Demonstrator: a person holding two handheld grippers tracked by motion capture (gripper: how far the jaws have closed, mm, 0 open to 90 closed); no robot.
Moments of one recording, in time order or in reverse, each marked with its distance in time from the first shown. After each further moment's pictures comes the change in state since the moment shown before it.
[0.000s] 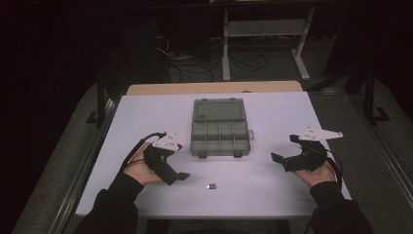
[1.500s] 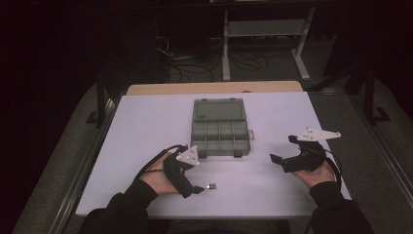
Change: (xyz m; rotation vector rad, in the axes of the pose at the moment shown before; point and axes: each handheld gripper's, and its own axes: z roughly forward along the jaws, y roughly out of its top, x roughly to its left) left arm -0.027 0.011 0.045 0.080 -0.070 0.078; right arm 0.002 0.000 0.002 0.016 0.008 -0.014
